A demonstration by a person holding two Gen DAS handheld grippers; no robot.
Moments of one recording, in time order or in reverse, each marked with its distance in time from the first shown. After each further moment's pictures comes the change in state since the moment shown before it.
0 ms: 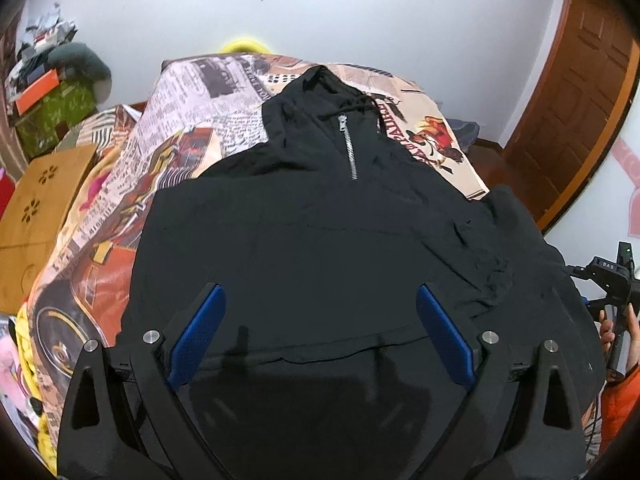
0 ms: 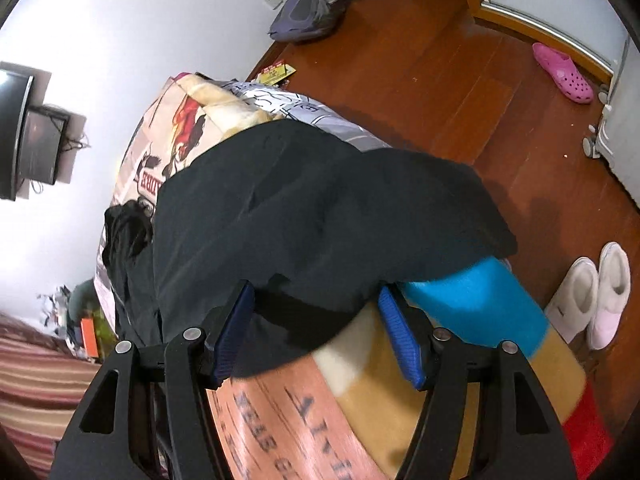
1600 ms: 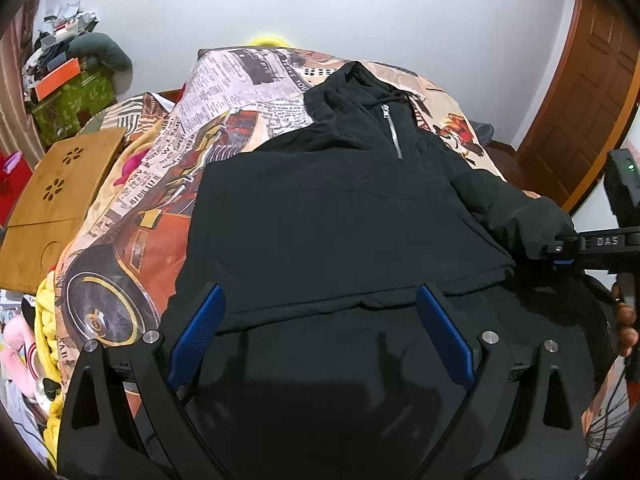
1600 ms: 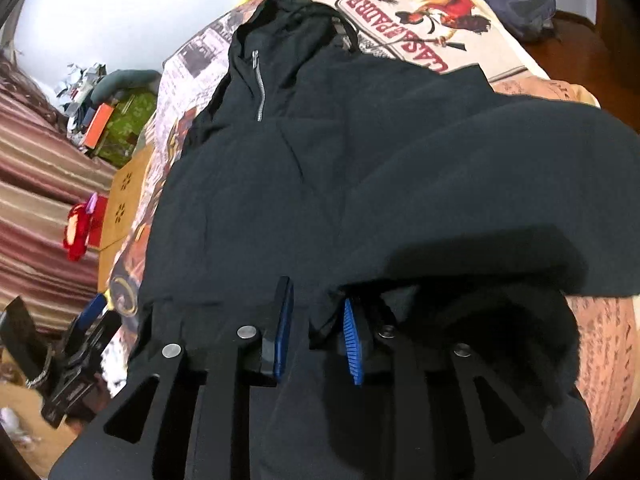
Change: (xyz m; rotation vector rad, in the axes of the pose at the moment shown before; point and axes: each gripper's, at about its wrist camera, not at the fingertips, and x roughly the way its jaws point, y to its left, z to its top) left arm -0.027 0.047 -0.036 -0.009 -0.009 0.042; right arm 0.056 0.206 -0.143 -0.691 0.295 0.009
